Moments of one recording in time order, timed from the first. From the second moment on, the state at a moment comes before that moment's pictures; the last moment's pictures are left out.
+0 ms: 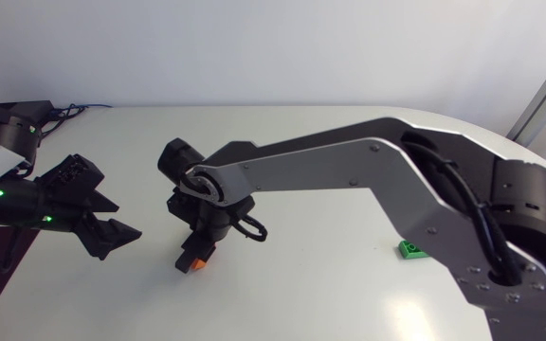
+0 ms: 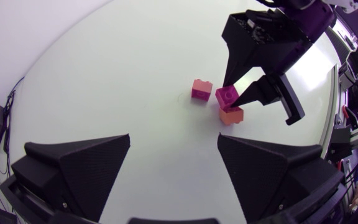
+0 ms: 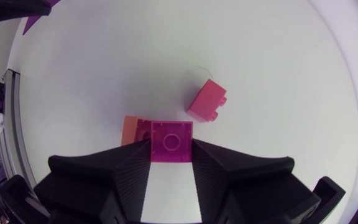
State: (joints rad) left arm 0.07 1.21 0.76 -0.62 0.35 0.74; right arm 0.94 2.21 1.71 -0.63 -0.07 -0.18
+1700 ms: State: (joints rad) left arm 0.11 1.21 0.76 -0.62 0.37 0.77; right arm 1.03 2.22 1.71 -0.68 -0.19 -0.27
